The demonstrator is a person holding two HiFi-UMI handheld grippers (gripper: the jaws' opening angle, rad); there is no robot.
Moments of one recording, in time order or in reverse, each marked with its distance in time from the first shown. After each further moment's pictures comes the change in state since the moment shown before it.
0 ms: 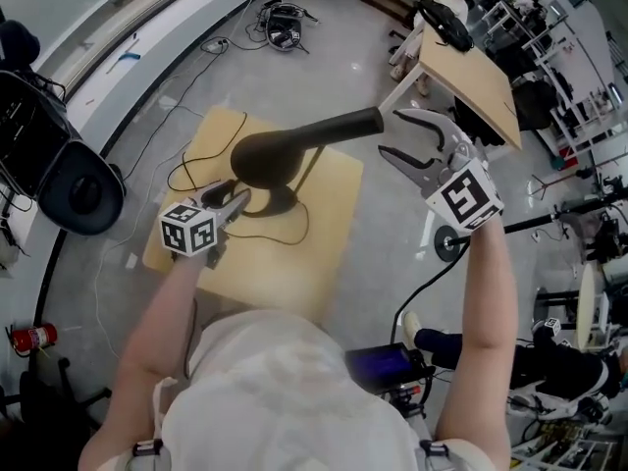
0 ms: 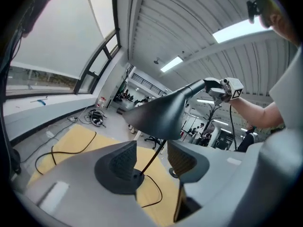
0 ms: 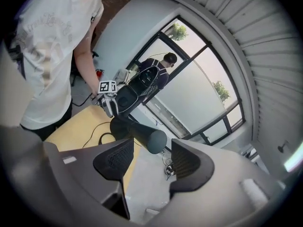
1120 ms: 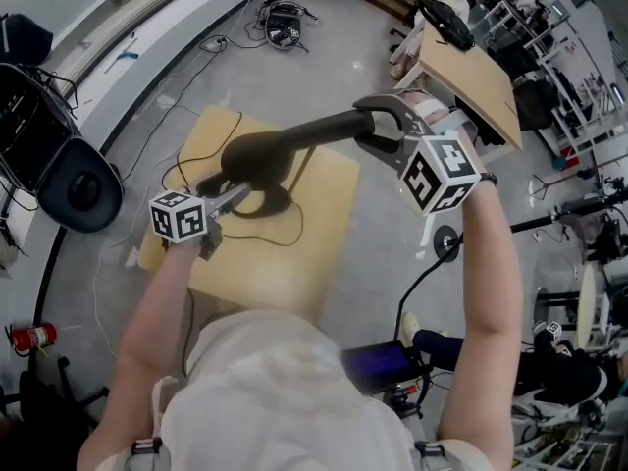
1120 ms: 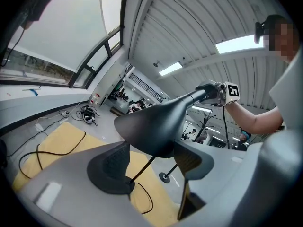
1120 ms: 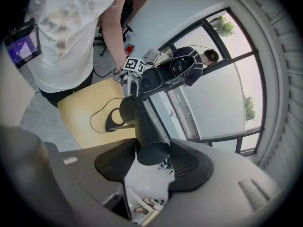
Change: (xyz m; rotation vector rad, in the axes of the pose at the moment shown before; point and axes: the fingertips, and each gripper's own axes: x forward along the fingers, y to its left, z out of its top) left arm 0.019 -0.002 0.019 -0.077 -0.030 -0.093; right arm 0.048 0.011 -0.008 -0.413 0.193 0.185
